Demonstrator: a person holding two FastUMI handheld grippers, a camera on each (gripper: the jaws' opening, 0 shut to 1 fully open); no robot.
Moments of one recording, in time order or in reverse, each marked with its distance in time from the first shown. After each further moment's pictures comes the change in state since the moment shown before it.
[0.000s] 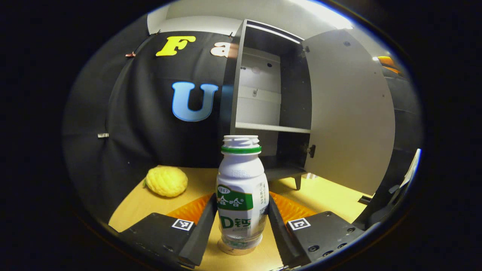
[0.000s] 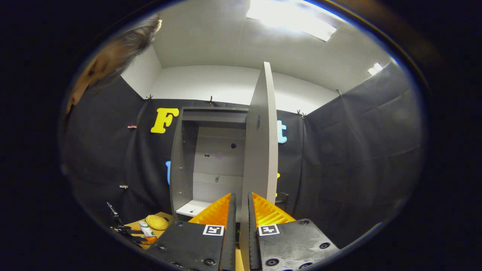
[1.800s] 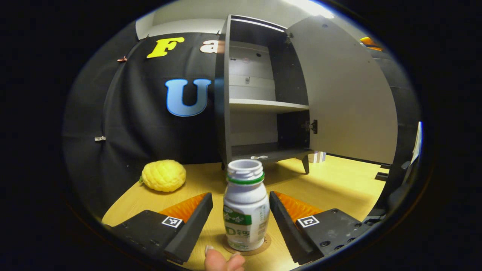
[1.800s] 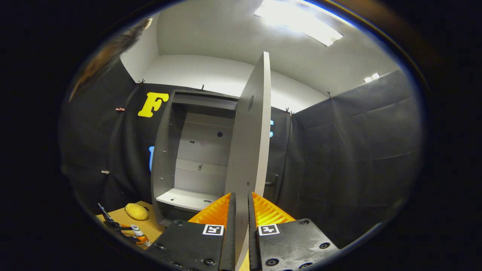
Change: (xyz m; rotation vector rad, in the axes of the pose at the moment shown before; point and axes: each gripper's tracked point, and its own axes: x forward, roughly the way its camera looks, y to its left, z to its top) left arm 0.026 -0.001 -0.045 0.116 -0.003 -0.022; right arm 0.001 -0.017 -0.038 -0.080 0.048 -0.130
